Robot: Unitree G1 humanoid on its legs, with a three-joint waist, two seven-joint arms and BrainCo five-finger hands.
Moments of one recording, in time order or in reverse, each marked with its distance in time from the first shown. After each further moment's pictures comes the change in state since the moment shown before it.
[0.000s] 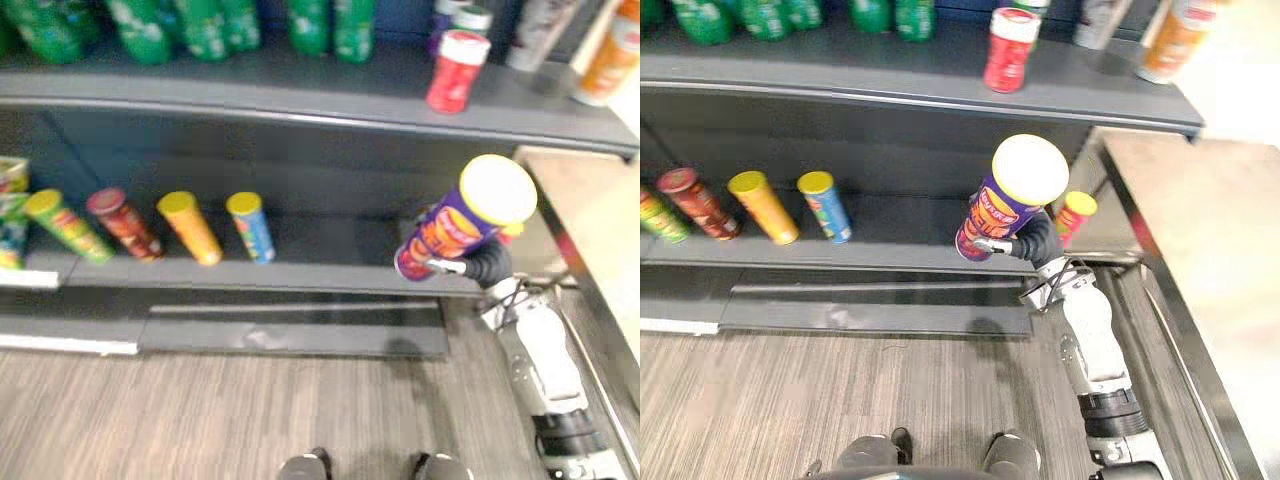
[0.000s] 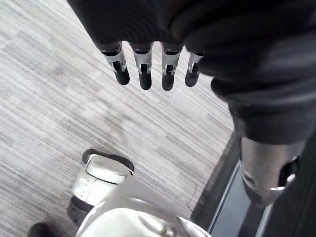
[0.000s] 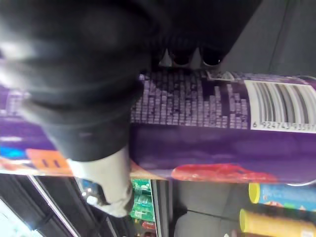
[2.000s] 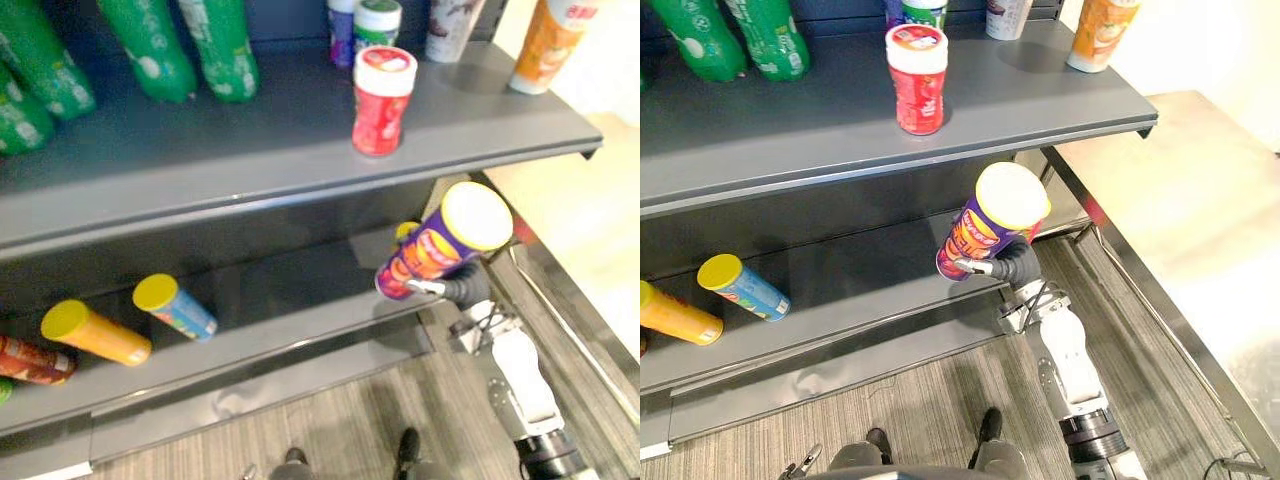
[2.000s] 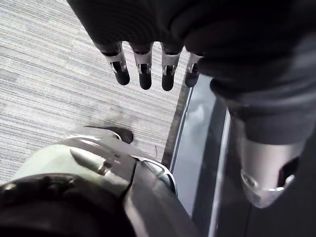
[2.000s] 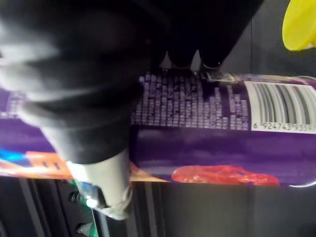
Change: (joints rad) left arm -0.066 0.028 -0.006 0.037 -0.069 -0.026 -0.051; right arm 0.092 0.044 0.116 -0.023 0.001 -0.070 -0.042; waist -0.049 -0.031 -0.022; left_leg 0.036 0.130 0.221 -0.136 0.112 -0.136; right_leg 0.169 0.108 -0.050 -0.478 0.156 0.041
